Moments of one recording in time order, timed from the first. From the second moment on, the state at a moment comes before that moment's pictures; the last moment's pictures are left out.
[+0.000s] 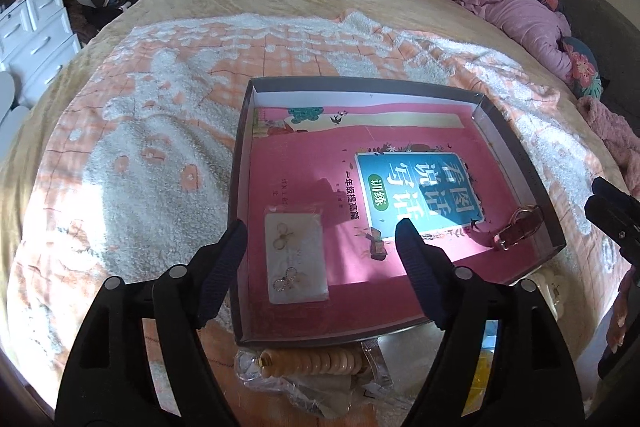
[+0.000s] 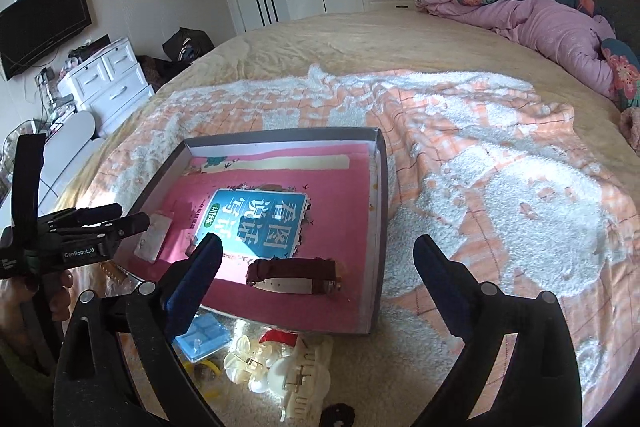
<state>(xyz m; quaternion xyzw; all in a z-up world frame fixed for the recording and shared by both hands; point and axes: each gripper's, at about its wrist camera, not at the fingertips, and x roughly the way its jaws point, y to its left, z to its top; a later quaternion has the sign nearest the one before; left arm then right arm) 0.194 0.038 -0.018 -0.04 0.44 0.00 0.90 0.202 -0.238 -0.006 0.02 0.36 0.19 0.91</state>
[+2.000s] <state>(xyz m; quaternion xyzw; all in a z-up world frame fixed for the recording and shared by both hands) 0.059 0.035 -0.002 0.00 0.41 0.04 0.91 0.083 -0.255 -0.005 -0.02 0.35 0.22 0.91</state>
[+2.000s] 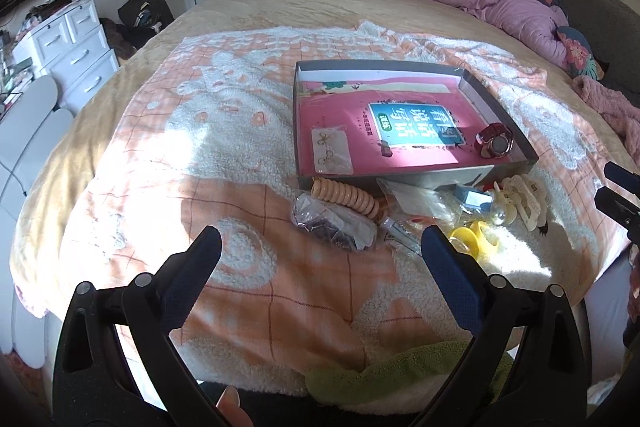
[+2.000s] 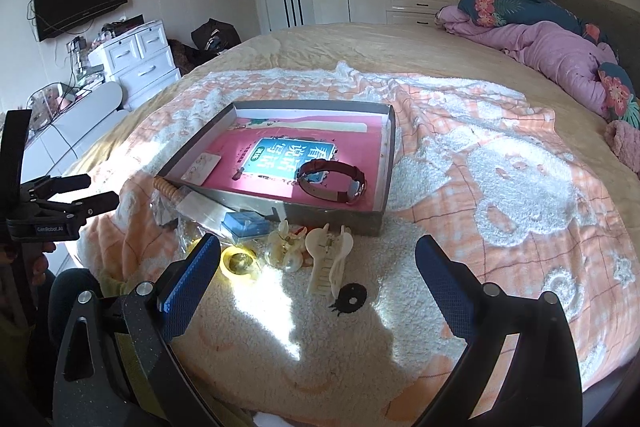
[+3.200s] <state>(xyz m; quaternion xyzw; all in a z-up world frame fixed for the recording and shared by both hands) 0.118 0.055 -0.070 -0.05 0.49 0.01 0.87 0.146 -0.245 -0.091 0.01 0.42 0.22 0.88</state>
